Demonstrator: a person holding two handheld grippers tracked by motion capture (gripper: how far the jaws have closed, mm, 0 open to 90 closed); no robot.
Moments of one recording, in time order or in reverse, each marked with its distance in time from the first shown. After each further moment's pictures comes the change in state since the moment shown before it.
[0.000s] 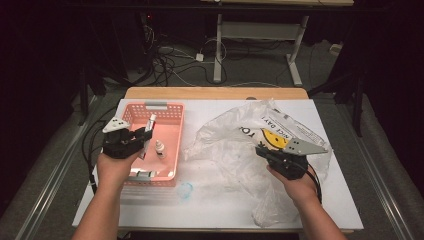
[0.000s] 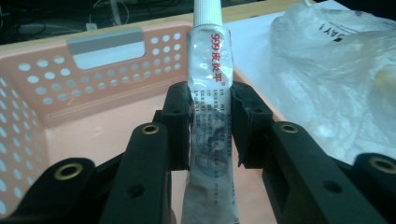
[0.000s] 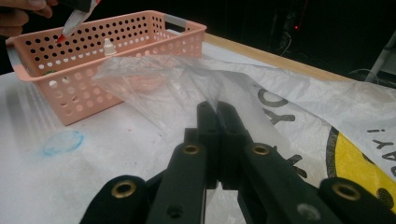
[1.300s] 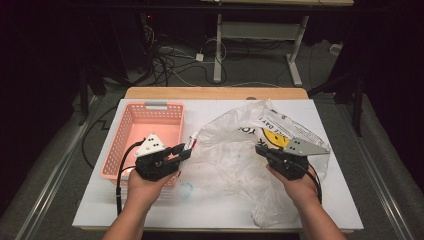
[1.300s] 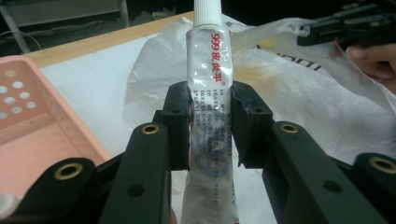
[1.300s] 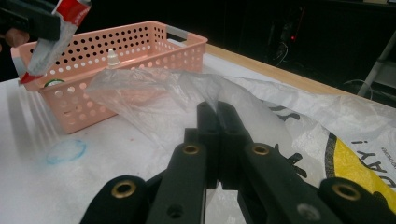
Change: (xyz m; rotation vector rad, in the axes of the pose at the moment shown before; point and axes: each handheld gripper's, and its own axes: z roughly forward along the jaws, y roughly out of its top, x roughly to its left) left arm -0.097 -0.005 0.009 -0.062 -0.268 0.129; right arm 0.006 0.008 -0.004 -0.029 -0.010 -0.021
